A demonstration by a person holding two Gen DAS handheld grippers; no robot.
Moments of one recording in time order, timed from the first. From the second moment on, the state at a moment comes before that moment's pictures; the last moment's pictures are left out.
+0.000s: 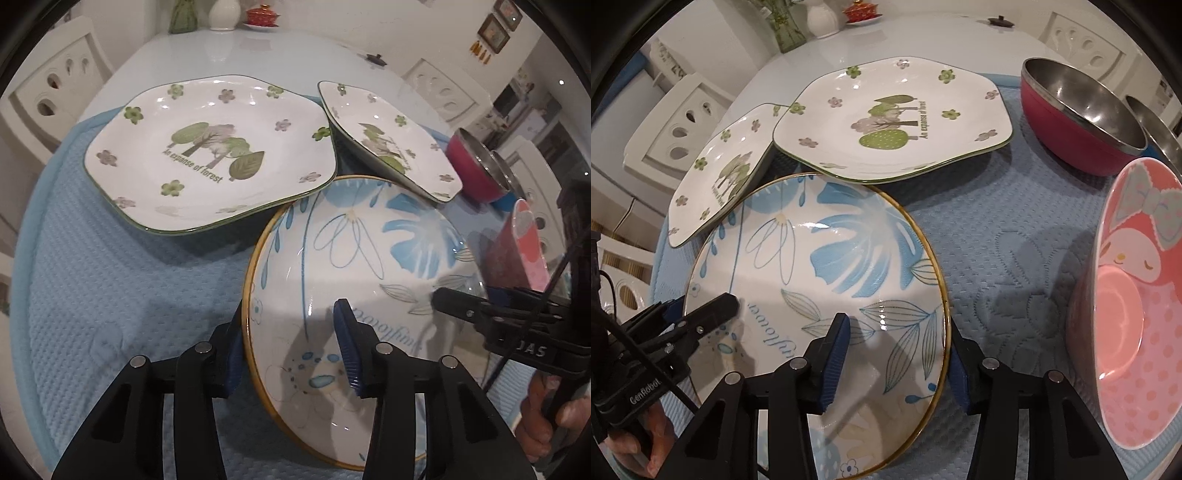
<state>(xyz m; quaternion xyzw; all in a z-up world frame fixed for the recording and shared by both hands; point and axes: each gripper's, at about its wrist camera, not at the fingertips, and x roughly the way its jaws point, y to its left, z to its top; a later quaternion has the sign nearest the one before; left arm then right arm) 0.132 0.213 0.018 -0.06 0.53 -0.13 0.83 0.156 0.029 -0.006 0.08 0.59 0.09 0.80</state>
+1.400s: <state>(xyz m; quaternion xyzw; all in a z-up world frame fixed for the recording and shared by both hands) -0.002 0.289 0.046 -0.07 0.51 0.01 0.85 0.049 0.091 0.026 0.00 0.59 0.14 0.79</state>
